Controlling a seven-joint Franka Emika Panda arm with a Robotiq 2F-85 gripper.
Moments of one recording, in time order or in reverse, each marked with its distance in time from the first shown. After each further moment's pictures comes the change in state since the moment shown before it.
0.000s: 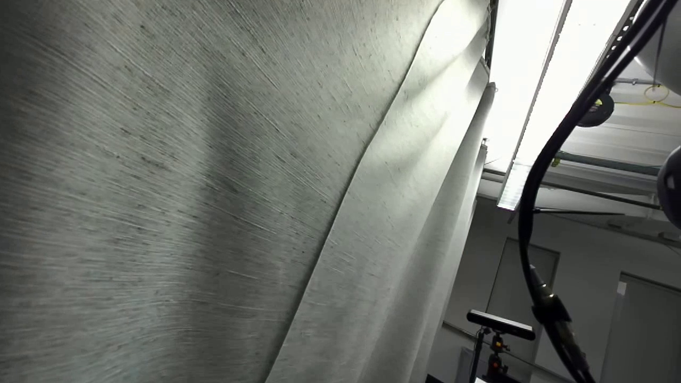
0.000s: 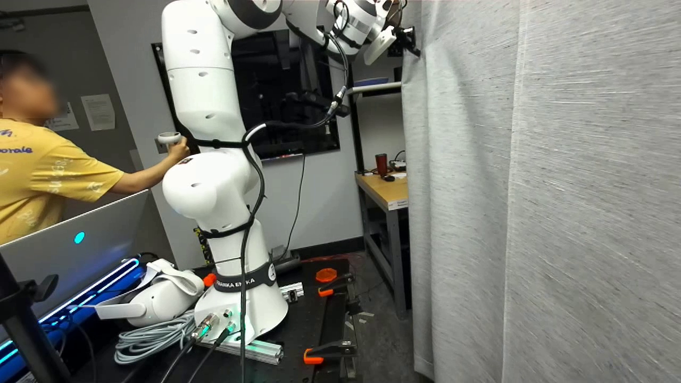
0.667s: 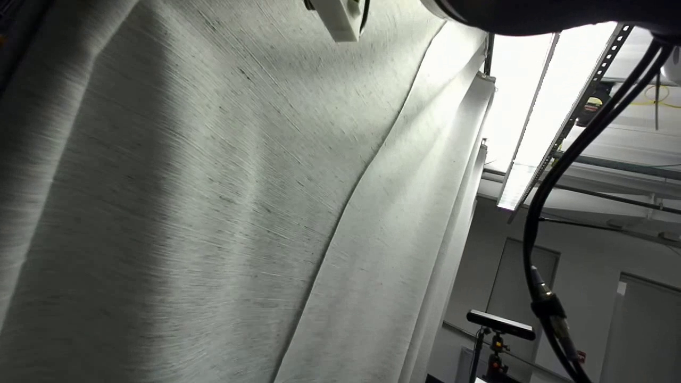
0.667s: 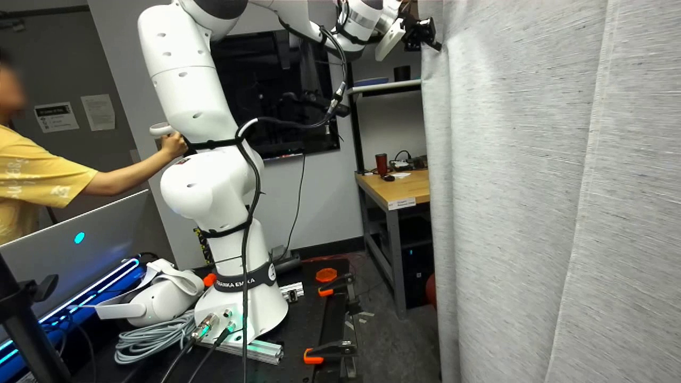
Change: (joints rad) arm -0.055 -0.170 -0.139 -0.137 0.165 0.031 -0.016
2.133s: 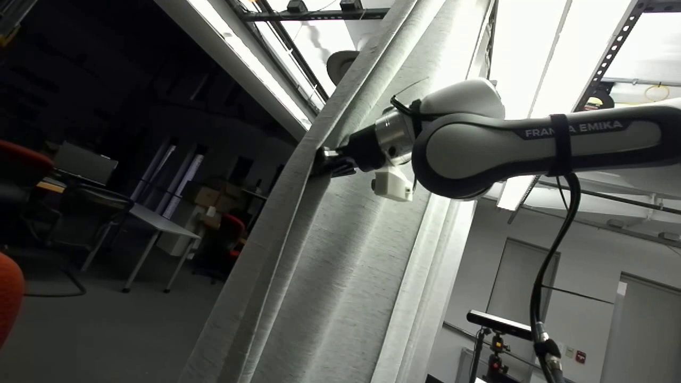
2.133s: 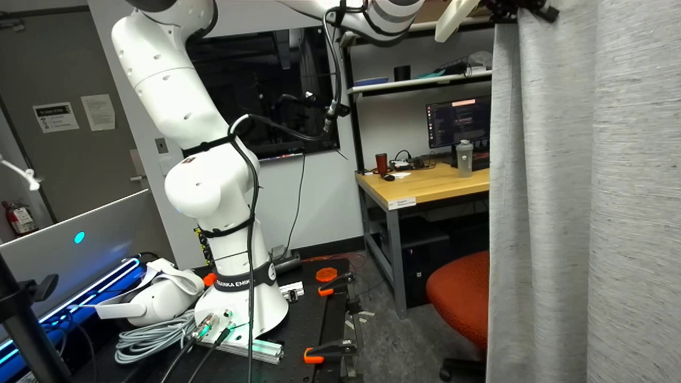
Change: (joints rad) arm 0.103 -0.189 -0.715 -0.370 0.456 0.276 -0.505
